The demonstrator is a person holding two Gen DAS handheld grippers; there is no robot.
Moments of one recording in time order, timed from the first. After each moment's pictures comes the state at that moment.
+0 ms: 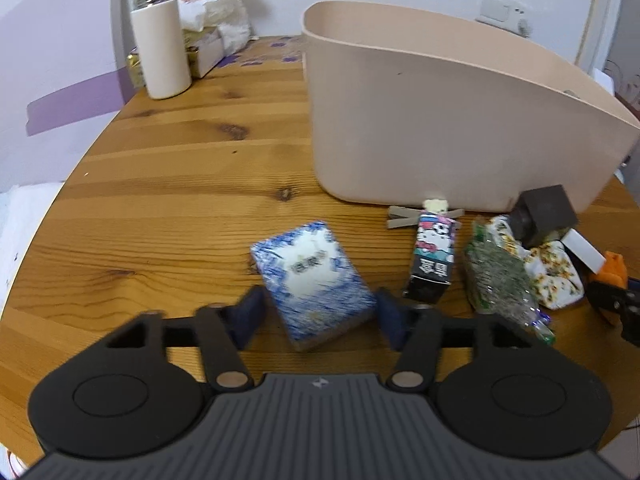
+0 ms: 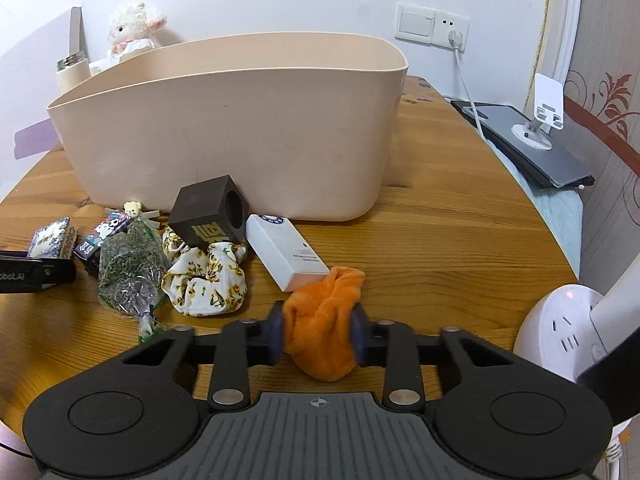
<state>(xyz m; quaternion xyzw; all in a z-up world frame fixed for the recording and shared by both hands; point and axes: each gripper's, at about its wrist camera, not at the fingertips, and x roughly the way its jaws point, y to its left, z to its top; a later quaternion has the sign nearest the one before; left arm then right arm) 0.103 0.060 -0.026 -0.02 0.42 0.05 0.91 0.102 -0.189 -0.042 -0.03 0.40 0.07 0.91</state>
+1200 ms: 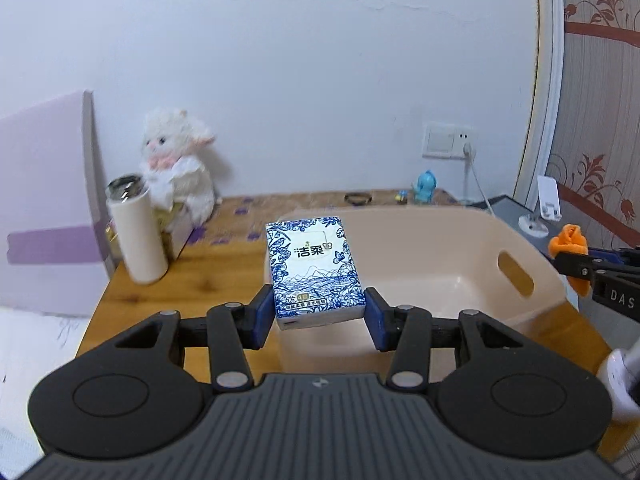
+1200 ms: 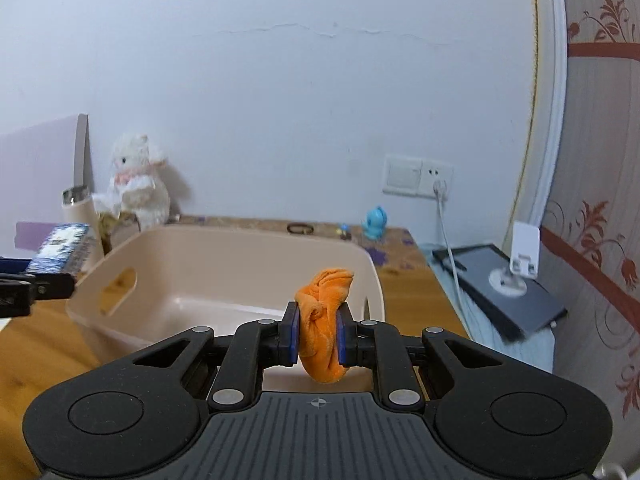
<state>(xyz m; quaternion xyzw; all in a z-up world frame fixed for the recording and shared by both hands) 0.134 0.051 0.097 -0.01 0.24 -0.01 0.97 0.144 -0.174 0.077 -0.04 0.23 0.07 0.97</state>
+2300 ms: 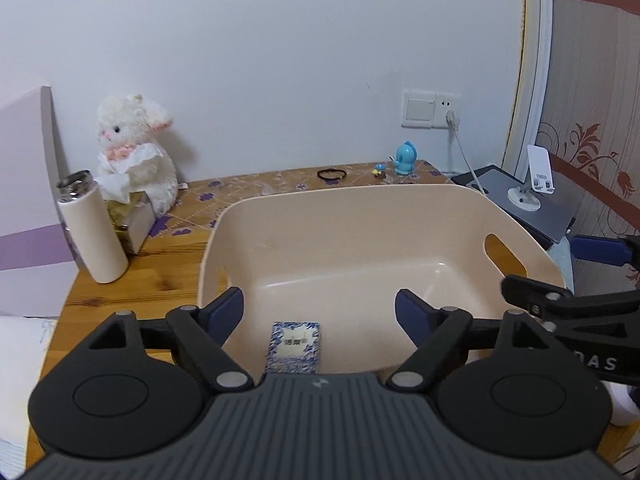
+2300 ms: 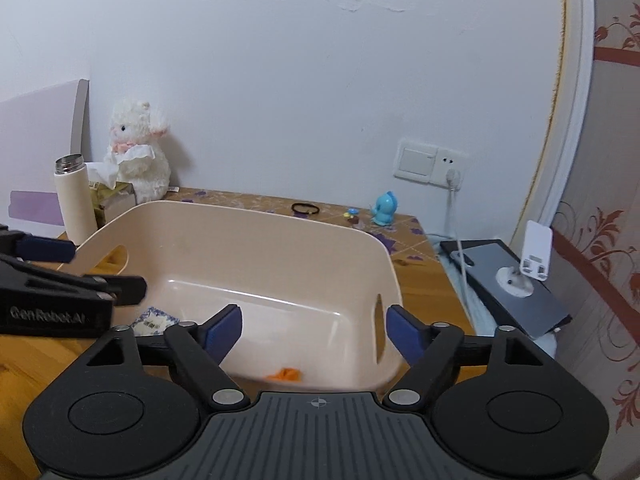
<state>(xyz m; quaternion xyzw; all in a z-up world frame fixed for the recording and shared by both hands) 0.166 0.010 0.091 0.02 0.29 -0.03 0.96 0.148 -0.153 0.067 -0.08 0.26 0.07 0.96</state>
